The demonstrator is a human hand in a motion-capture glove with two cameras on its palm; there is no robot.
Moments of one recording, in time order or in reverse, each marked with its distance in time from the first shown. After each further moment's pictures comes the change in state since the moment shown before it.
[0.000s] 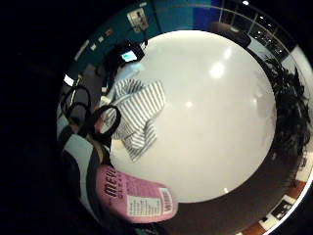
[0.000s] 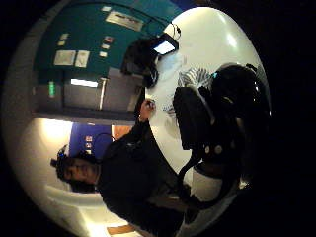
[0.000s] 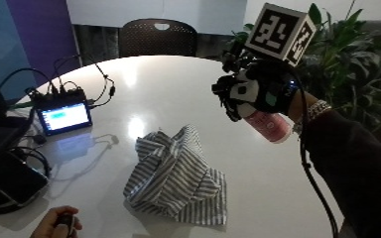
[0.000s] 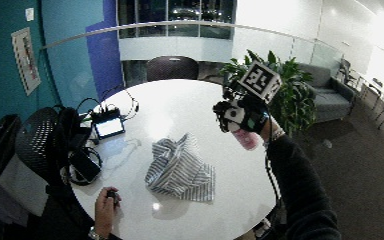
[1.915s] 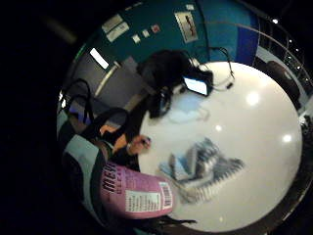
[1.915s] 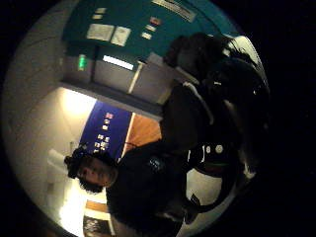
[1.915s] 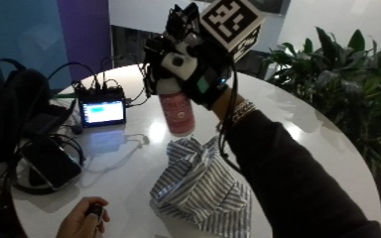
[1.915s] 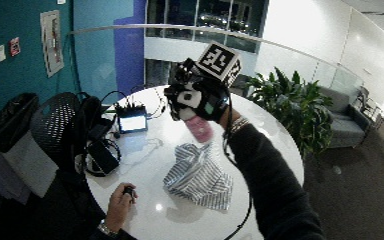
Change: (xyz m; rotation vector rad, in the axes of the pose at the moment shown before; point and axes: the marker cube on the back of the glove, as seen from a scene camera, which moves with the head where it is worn) arm -0.108 -0.074 0.017 0.088 -0.242 -0.287
